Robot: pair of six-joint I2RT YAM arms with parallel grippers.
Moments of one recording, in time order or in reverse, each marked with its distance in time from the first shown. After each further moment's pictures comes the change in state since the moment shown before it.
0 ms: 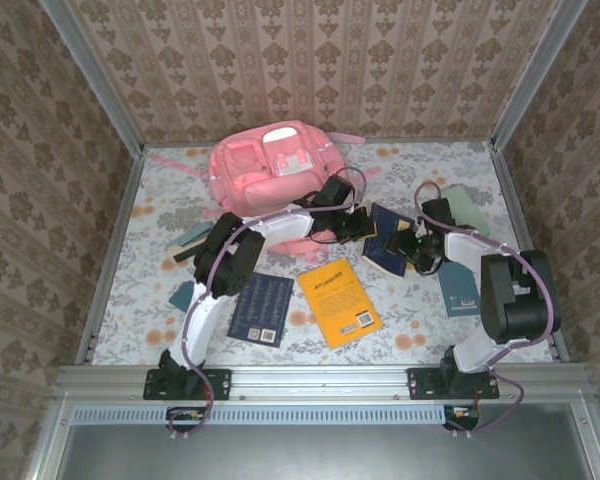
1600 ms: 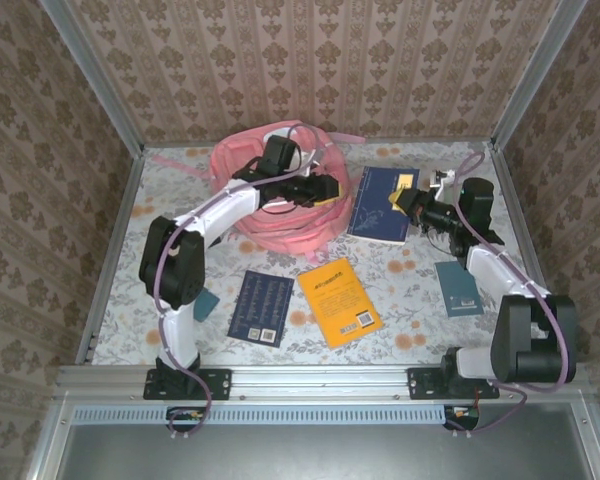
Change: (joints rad) left arm 0.233 -0.328 -0.075 -0.241 0.092 0.367; right arm -0.128 -0.247 -0.062 0.618 -0.594 0.385
